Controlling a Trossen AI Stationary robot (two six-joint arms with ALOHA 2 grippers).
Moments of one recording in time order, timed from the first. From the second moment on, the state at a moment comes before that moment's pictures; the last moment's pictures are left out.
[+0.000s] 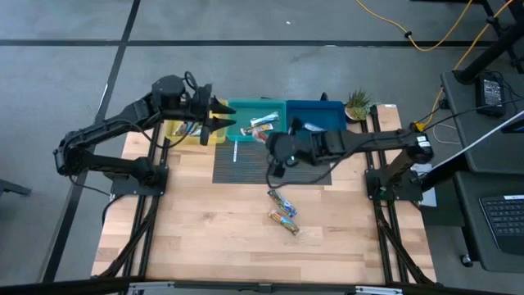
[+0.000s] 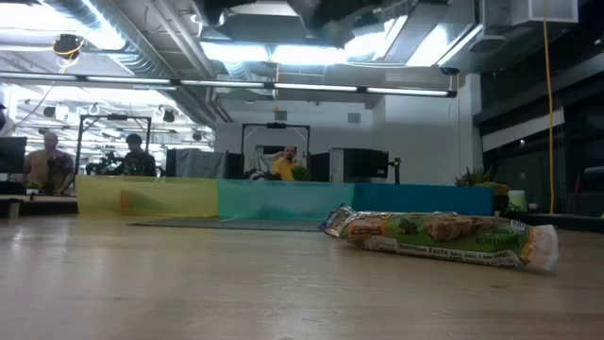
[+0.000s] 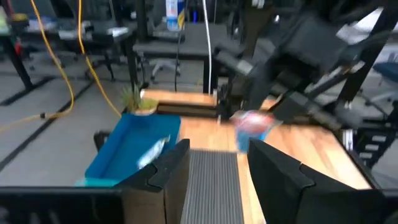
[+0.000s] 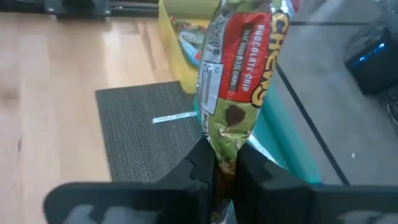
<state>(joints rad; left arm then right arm) 0.47 1.04 1.11 -0.30 0.38 0.04 0.11 1.69 1.70 -0.78 0.56 0.09</state>
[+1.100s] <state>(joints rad) 0.34 1.21 1.11 -0.02 0.33 -0.10 -0.07 1.69 1.70 -0.51 0.21 -0.27</state>
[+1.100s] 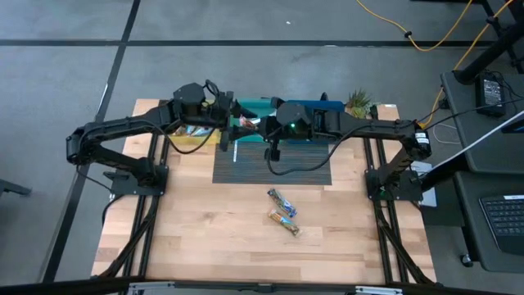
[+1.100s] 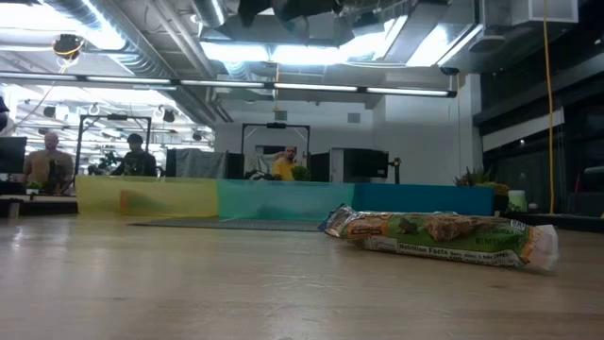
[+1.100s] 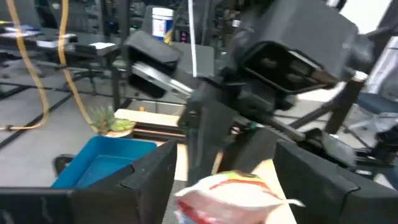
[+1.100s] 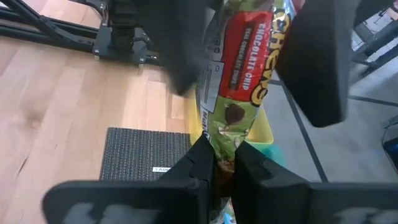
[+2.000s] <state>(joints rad) 0.34 1.20 1.12 -0.02 0.26 -0.14 -0.07 1.69 1.75 -0.55 0.15 -0.27</state>
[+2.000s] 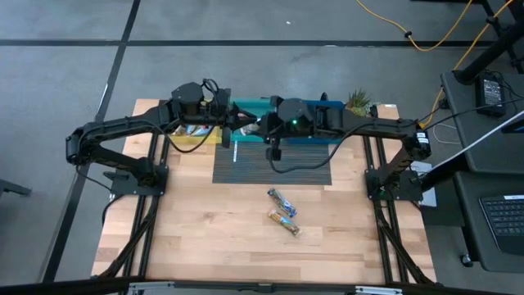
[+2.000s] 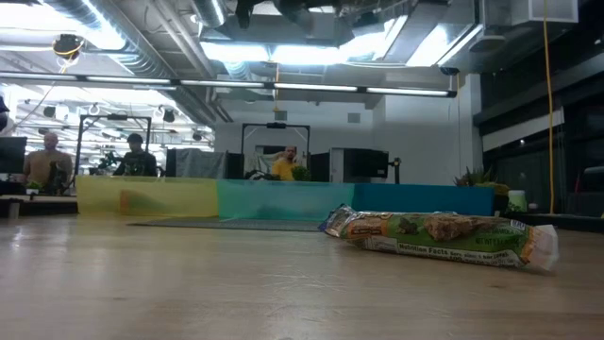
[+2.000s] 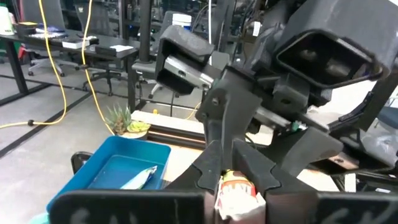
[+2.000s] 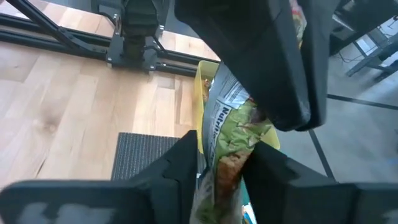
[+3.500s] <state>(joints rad) 0.56 1.06 1.11 -0.79 -0.17 -0.18 -0.18 1.47 1.51 -1.09 0.37 -0.12</state>
